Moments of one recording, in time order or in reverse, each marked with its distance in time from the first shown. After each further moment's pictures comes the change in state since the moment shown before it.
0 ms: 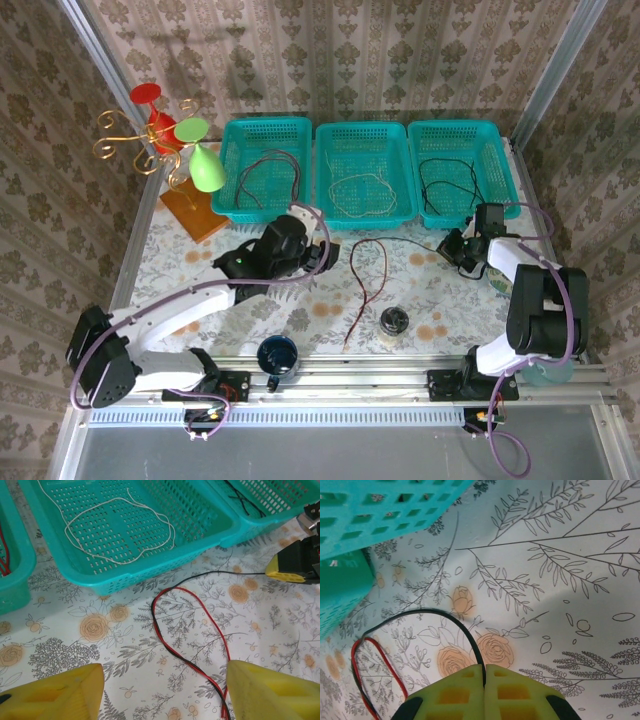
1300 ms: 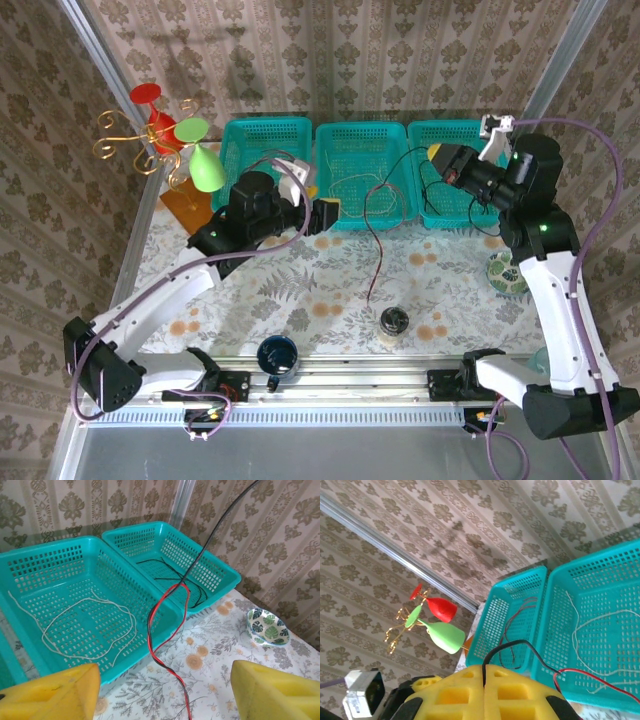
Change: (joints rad) left arm 0.159 0.016 0.240 0.059 0.310 0.149; right arm 0.238 -0.397 0.618 -0.099 -0.122 0.124
